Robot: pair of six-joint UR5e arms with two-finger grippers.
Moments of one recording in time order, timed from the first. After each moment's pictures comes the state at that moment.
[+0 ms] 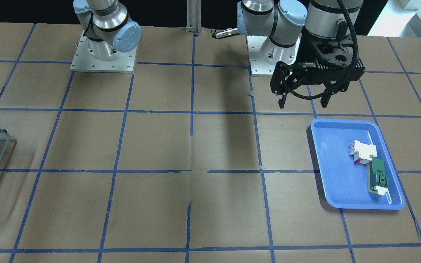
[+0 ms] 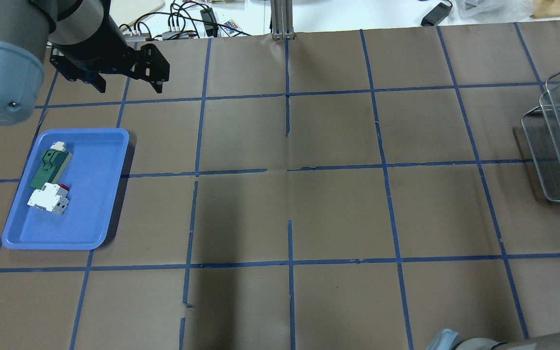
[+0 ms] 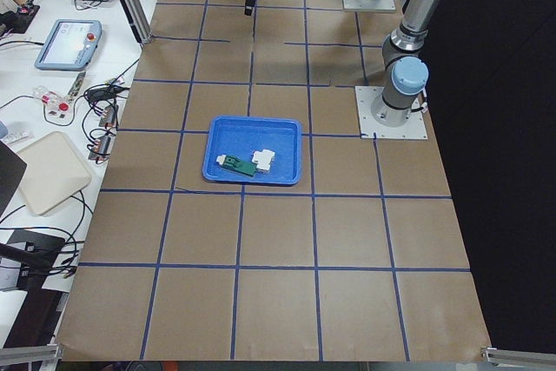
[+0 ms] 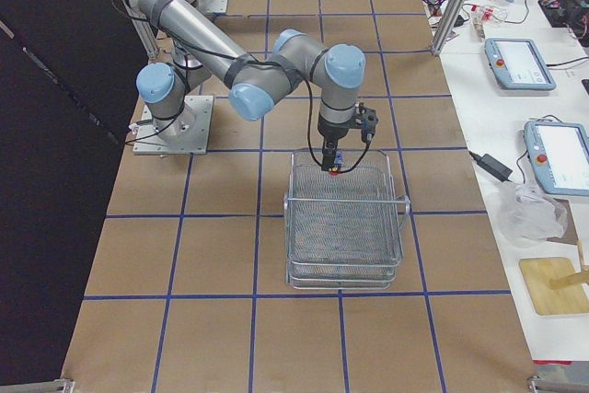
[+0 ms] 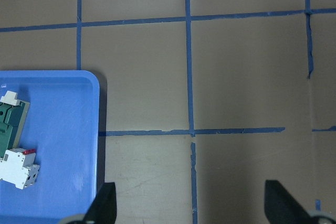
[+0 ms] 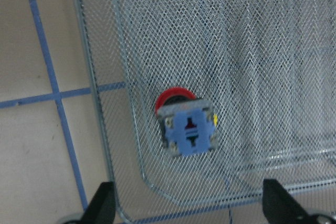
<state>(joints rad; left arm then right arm) -1.61 -1.57 -1.57 -1.36 1.65 -0.01 0.88 -1.42 1.58 -1.75 -1.63 -0.54</state>
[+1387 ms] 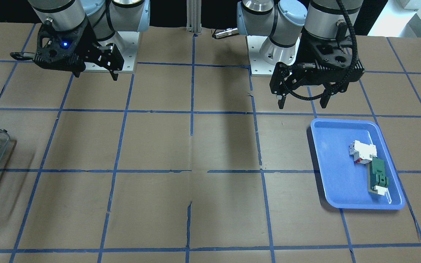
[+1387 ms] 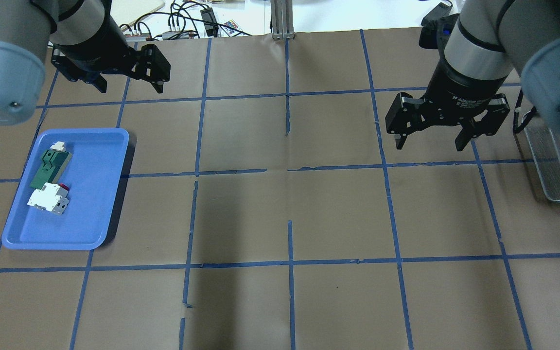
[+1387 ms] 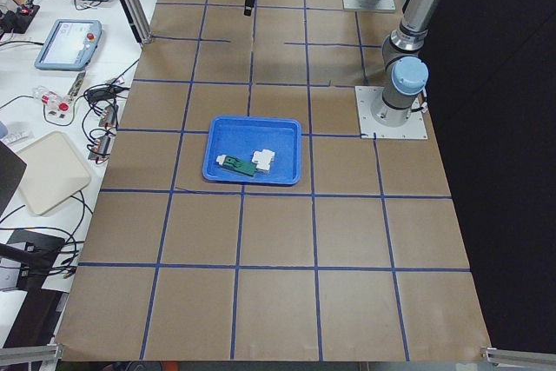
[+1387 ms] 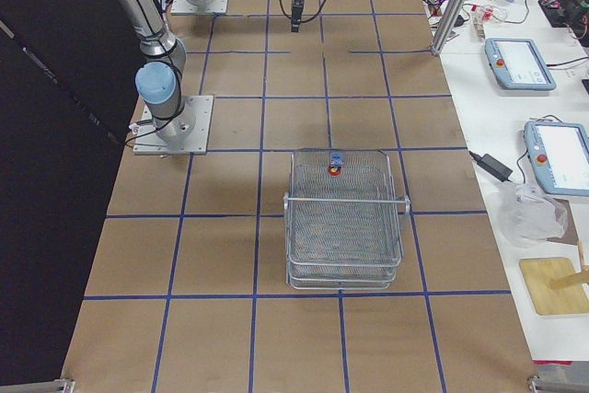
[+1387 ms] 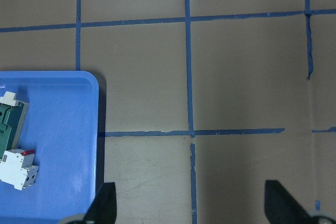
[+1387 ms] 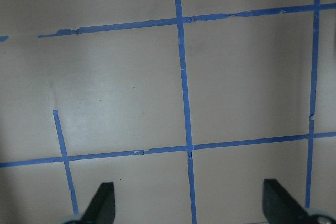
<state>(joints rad) -1.61 -1.57 -1.57 -1.36 1.65 -0.01 1.60 -1.66 1.66 -1.50 -1.56 0.12</state>
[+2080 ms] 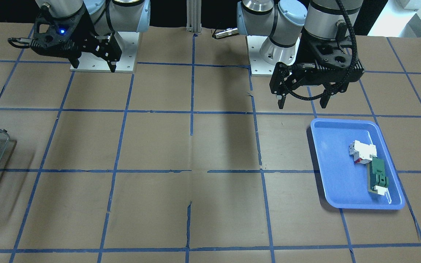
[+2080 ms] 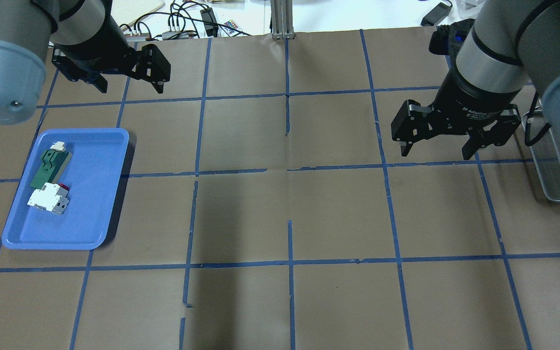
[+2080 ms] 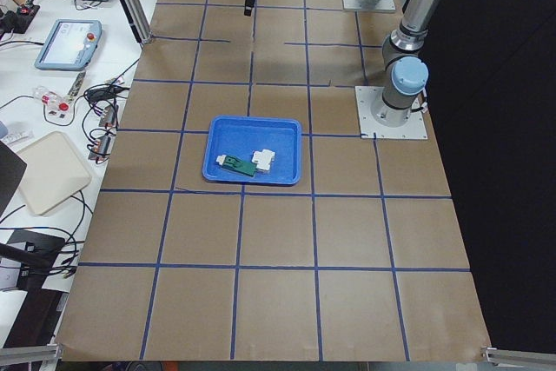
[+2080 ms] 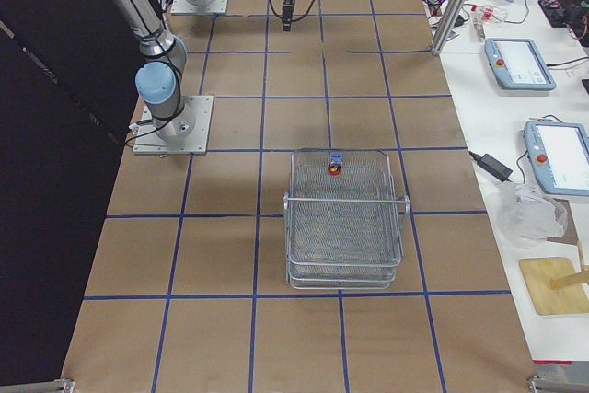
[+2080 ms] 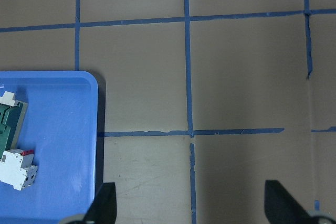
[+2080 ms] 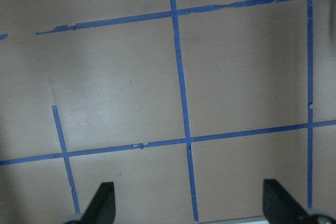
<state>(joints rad) -1.61 -1.57 -1.57 -1.36 1.65 -0.01 1.58 -1.73 1.72 -1.50 -1.56 0.12</state>
